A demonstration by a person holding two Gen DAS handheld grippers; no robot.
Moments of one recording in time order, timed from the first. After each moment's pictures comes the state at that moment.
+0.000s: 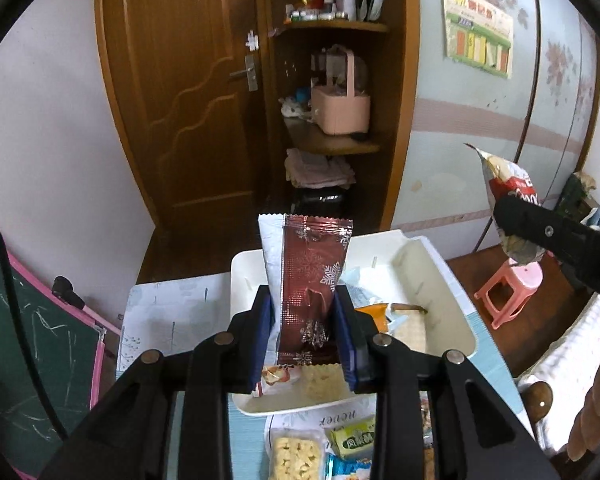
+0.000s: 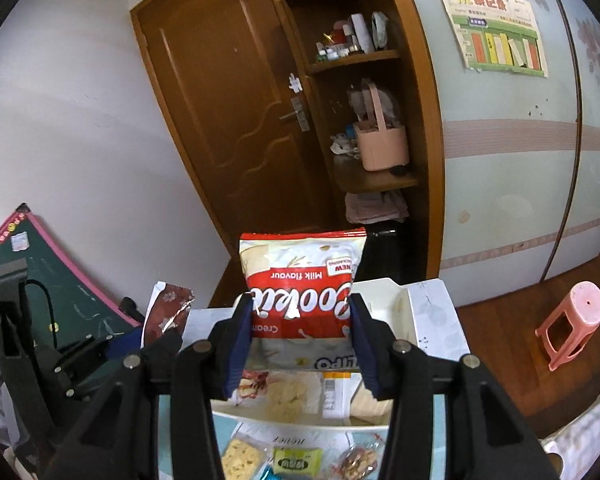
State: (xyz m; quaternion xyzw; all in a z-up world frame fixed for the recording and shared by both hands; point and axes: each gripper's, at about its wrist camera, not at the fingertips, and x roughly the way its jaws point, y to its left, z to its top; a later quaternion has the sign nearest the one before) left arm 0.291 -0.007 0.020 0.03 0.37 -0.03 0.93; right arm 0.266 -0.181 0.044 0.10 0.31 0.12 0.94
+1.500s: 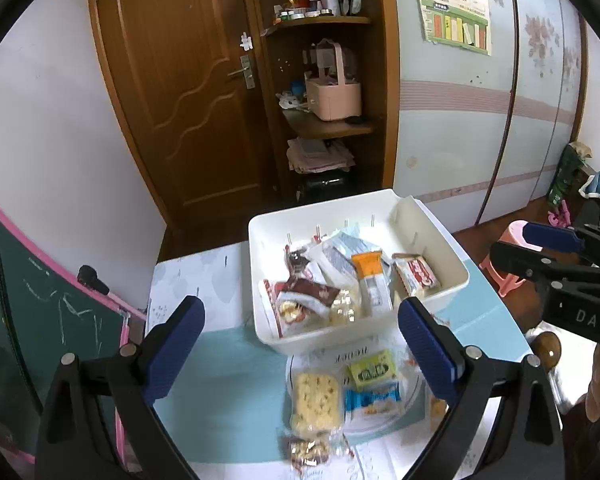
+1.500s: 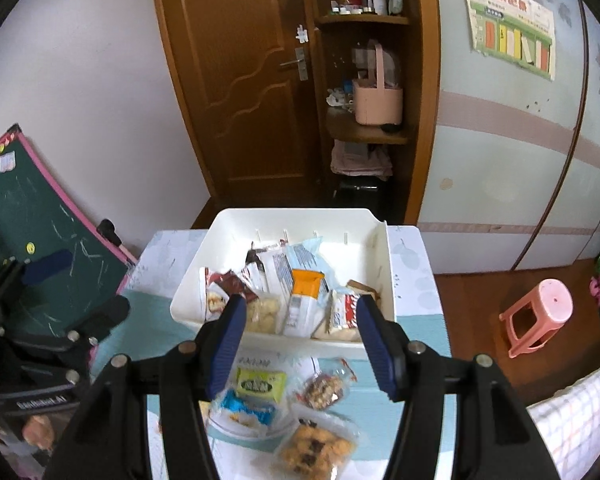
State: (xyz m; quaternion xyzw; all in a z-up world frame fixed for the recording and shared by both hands) left arm 0.184 0.002 0.026 0.07 0.37 -0.03 0.93; right arm 0.188 -0.170 0.017 0.00 0.38 0.10 0.92
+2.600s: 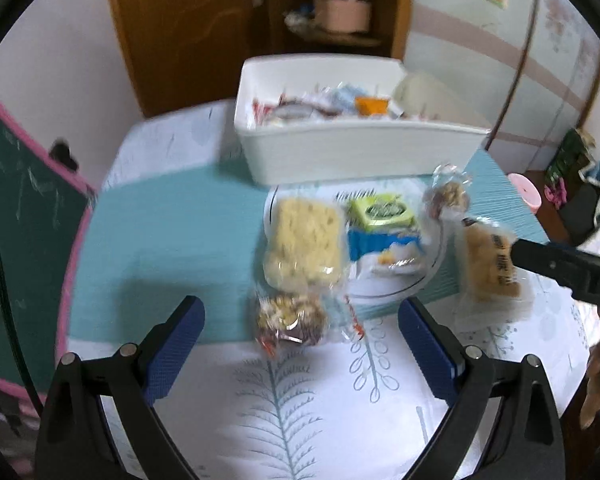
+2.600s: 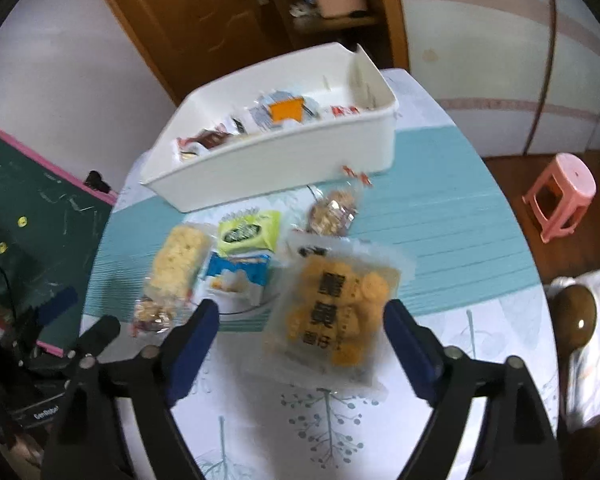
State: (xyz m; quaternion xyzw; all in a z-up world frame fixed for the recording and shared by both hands) left arm 0.117 0.031 -0.155 0.00 0.47 -0.03 0.88; right arm 0.120 -0.188 -0.158 0.11 0.49 0.07 0.86
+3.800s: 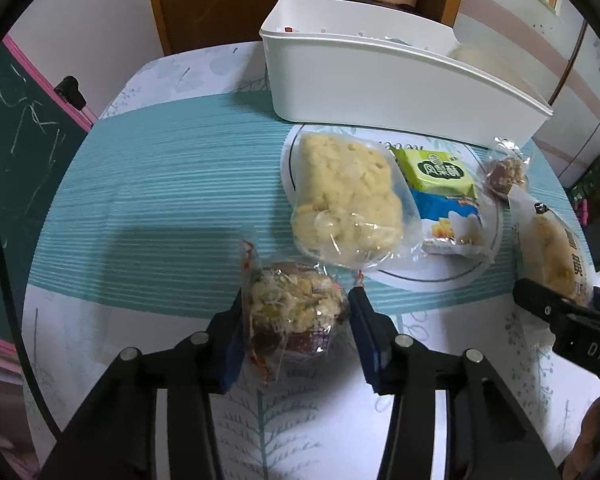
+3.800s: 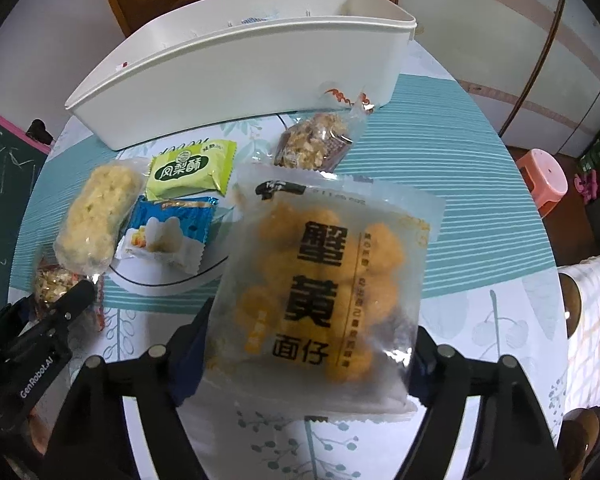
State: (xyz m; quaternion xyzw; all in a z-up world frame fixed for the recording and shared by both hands) left arm 0.131 0.037 -0.215 -0.04 0.51 0.02 0.86; right arm 0.127 -0.155 -0.211 0.03 0.55 0.03 0.84
